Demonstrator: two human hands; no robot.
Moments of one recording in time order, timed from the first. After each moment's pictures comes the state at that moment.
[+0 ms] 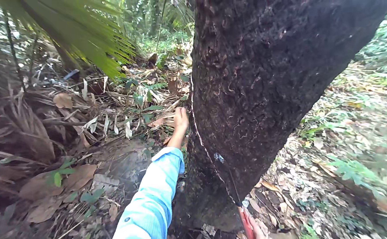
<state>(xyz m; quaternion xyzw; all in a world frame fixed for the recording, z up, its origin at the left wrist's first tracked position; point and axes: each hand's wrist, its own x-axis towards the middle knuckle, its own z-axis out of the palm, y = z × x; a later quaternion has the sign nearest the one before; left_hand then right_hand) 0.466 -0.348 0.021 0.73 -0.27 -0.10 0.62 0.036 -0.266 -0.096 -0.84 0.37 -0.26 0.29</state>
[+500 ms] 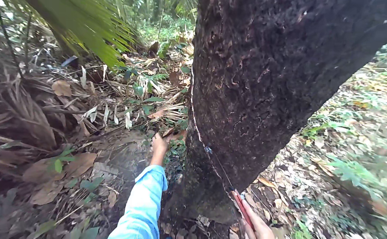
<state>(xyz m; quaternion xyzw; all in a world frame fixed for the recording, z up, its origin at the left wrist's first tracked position) 0.468 -0.269 -0.084 0.90 -0.10 -0.22 0.37 0.034 -0.320 -0.063 -0.89 0.34 -0.12 0.28</state>
